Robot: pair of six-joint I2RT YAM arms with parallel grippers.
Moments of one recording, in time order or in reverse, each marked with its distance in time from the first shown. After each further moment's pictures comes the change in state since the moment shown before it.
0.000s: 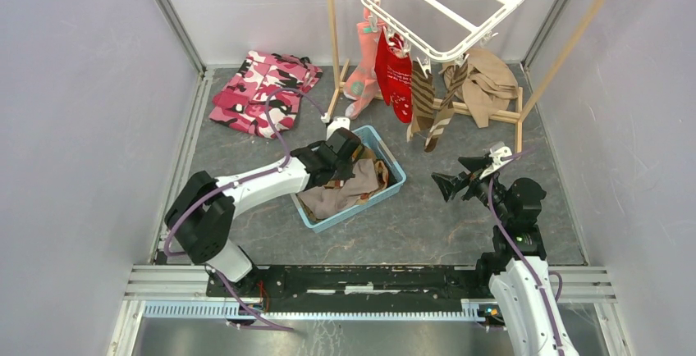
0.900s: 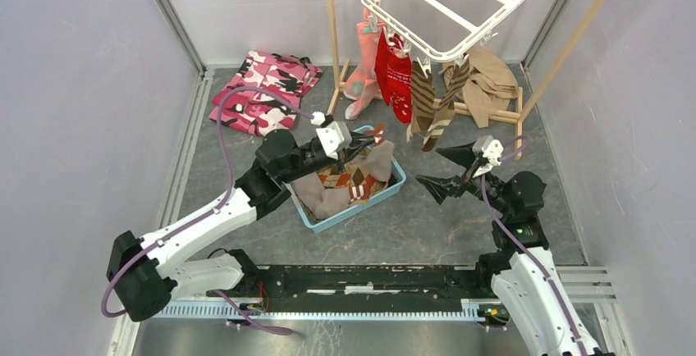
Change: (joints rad) left arm 0.002 -0.486 -0.169 0.676 0.633 0.827; right arm 0.128 0.075 0.077 0.154 -0.164 0.035
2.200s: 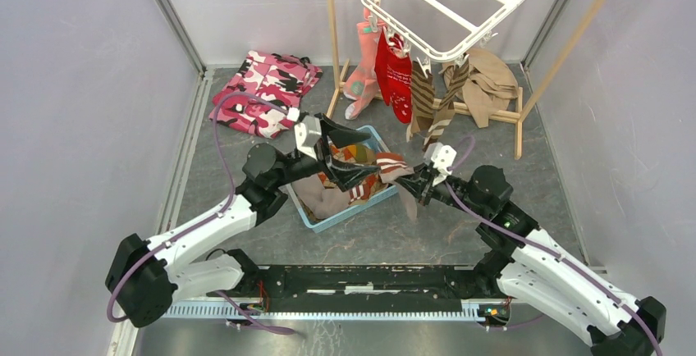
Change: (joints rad) left arm 0.058 -0.006 -0.176 0.453 0.287 -0.430; right arm 0.594 0.143 0.189 -0.098 0.403 -0.179
